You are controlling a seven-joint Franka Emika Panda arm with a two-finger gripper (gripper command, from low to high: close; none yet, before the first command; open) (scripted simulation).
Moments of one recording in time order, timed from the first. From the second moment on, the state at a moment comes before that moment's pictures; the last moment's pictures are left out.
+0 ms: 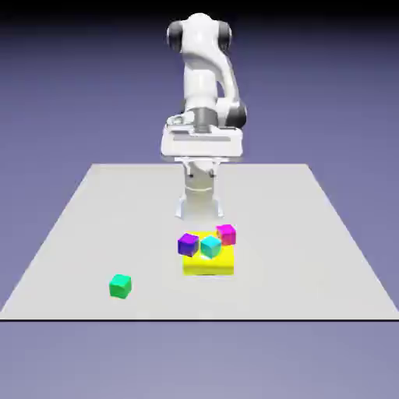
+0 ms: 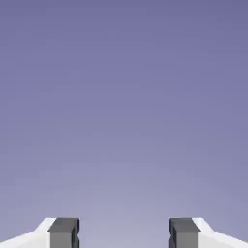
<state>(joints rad) 0.01 -0.53 -0.02 -2.79 0.02 3.02 0.72</state>
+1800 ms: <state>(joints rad) -0.12 -0.20 0.07 -2.71 0.50 2.54 -0.21</state>
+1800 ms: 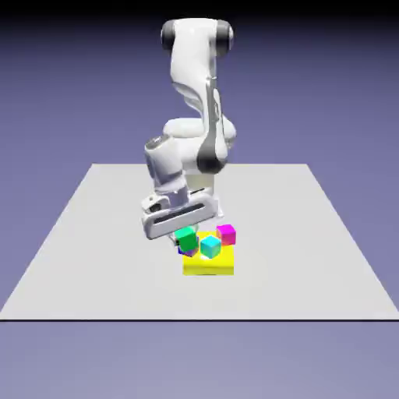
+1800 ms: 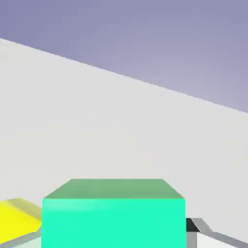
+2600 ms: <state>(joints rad) -0.21 -0.56 0.65 -3.04 0.70 2.49 -0.83</state>
